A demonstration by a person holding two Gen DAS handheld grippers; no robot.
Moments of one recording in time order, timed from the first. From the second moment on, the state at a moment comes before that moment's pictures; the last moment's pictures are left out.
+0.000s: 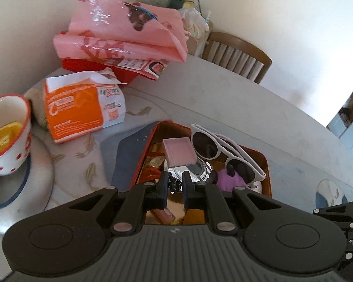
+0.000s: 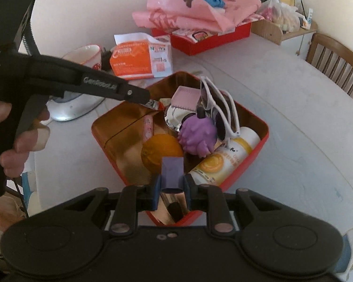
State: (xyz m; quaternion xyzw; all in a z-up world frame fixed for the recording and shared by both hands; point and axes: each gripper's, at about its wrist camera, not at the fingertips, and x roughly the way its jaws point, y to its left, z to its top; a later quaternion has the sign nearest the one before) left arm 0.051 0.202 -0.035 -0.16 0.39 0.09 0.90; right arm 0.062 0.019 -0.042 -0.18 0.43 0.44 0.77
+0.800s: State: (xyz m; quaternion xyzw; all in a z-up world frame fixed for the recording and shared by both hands) left arm 0.063 0.176 -0.066 -0.06 0.43 0.04 0.90; right arm 0.071 0.031 -0.059 -0.15 0.46 0.41 0.78
